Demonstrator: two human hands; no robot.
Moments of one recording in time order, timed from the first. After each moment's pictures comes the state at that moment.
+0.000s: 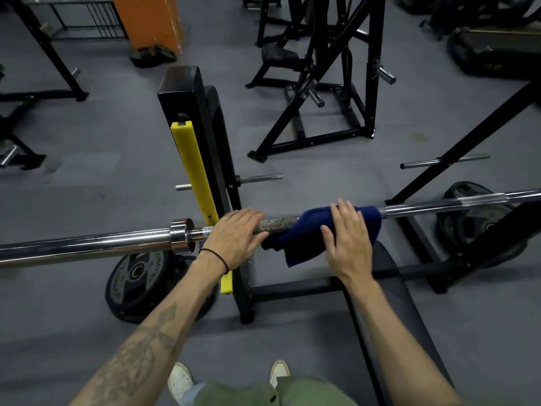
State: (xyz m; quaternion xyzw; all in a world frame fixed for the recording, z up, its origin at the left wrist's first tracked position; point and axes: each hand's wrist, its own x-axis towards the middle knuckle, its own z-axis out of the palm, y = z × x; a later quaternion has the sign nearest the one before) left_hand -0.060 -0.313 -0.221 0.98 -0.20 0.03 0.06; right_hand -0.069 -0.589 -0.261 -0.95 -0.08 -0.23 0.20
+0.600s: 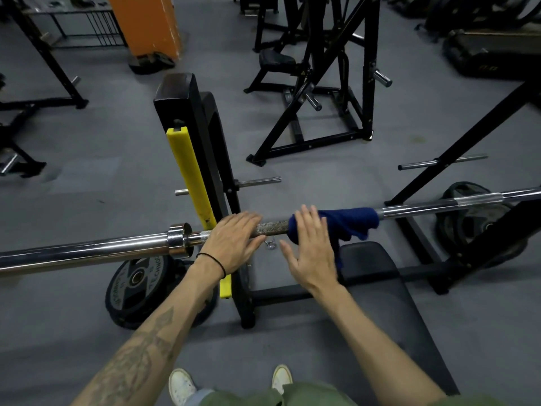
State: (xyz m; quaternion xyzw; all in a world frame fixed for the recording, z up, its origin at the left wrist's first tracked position) left_hand -0.060 -0.314 -0.220 0.98 -0.20 0.03 0.06; right_hand -0.080 -0.528 -0.262 -0.95 -0.12 -0.19 0.21
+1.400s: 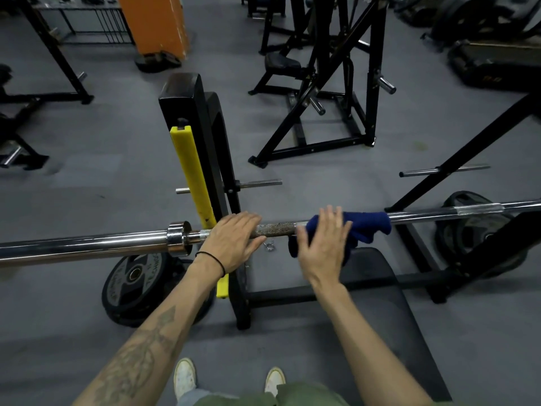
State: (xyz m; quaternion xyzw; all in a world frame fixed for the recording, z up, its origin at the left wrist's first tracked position) left_hand -0.059 -0.316 -0.222 0.98 -0.19 0.04 0.05; right_hand -0.070 -0.533 -0.257 -0.94 0.02 -0.21 0.25
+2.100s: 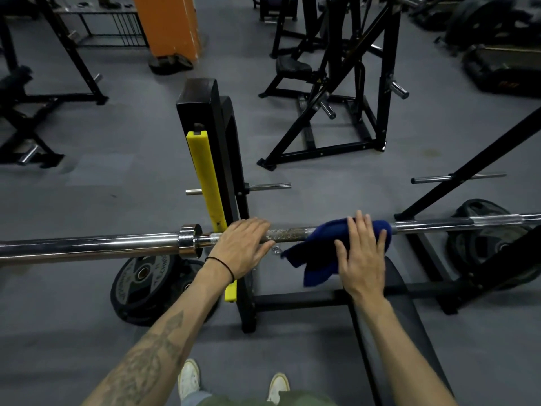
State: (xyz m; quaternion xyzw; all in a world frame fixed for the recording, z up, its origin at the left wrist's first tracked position) left_hand -0.061 -0.314 -0.223 0.98 -0.19 0.05 0.06; right_hand -0.069 -0.602 -0.269 -0.96 -0.04 -0.23 0.16
